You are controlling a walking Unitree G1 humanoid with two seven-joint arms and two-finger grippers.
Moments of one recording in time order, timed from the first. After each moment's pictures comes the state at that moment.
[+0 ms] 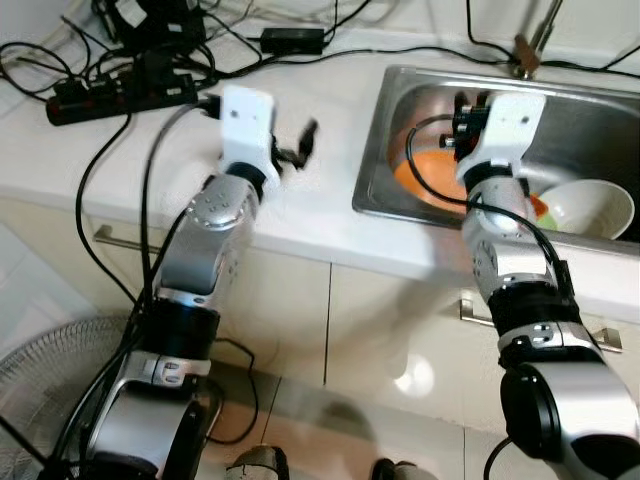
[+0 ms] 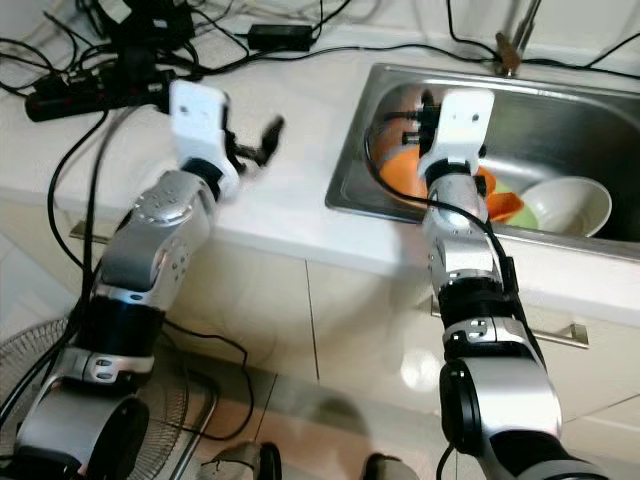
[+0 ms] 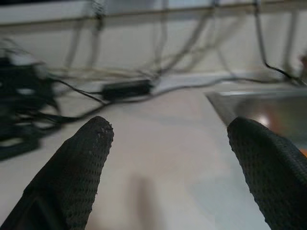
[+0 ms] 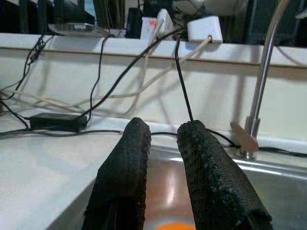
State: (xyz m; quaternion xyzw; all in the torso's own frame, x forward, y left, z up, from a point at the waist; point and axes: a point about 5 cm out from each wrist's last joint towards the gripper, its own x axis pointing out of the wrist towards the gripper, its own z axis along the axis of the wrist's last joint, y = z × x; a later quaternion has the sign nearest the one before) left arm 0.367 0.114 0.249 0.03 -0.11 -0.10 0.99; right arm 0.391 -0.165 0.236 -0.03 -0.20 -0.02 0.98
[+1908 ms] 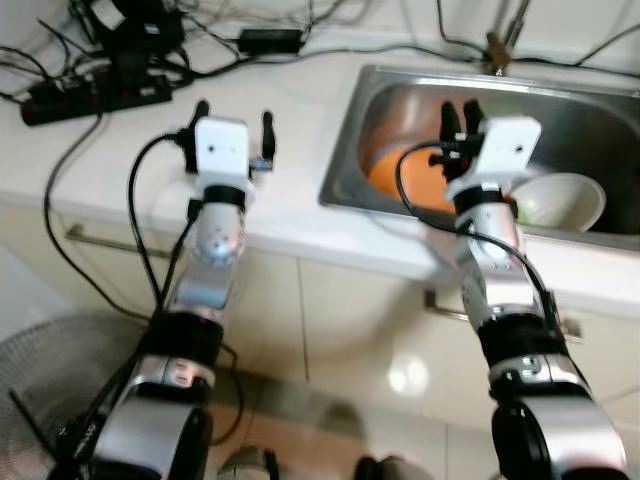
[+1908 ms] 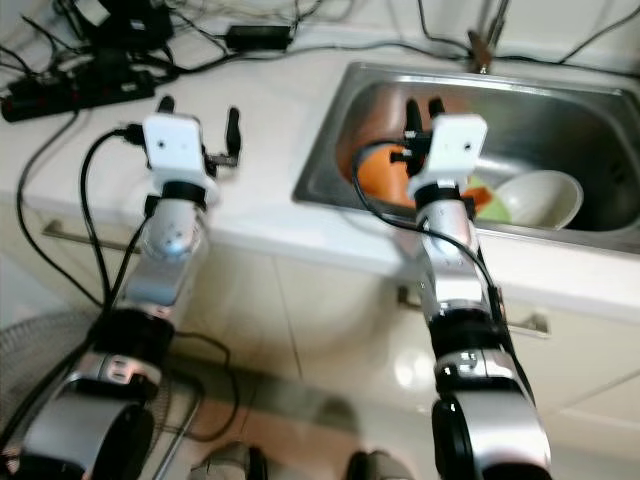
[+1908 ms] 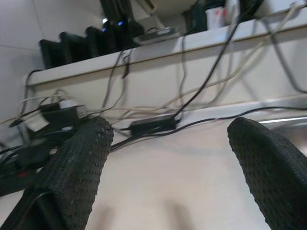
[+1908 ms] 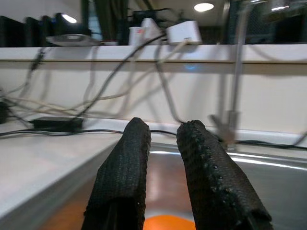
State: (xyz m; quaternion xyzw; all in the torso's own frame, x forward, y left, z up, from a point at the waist) left arm 0.370 0.123 0.218 0.08 -0.23 0.00 0.97; right arm 0.371 -0.158 0.210 -0.01 -0.23 0.01 0.97
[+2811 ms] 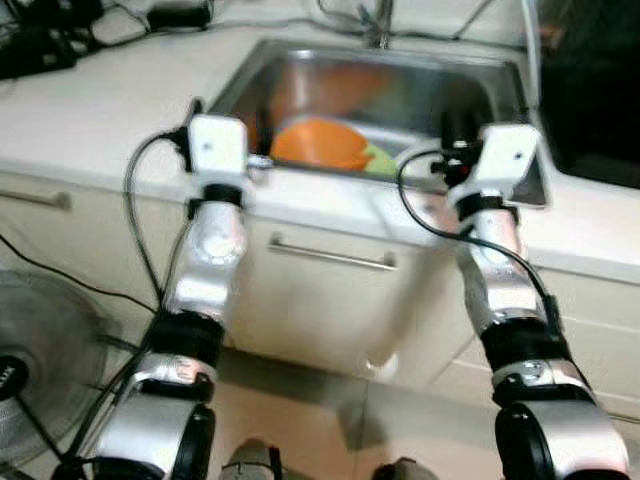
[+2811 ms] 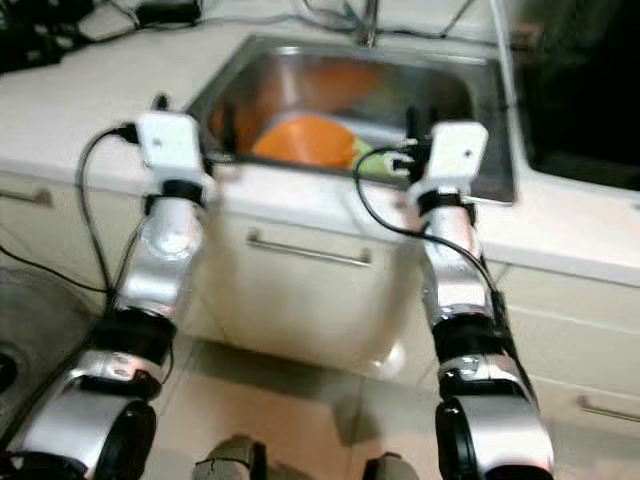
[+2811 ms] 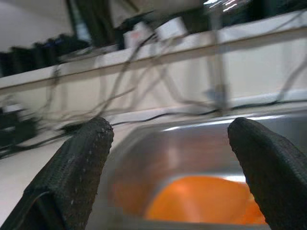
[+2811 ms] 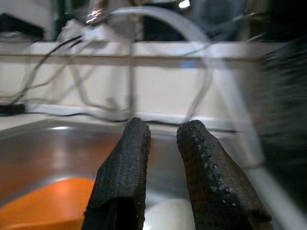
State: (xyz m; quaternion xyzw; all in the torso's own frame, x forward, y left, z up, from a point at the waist) left arm 0.370 0.119 0.214 0.08 -0.22 0.00 0.97; right arm 0.369 -0.161 0.206 -0.01 -0.23 0.01 0.97
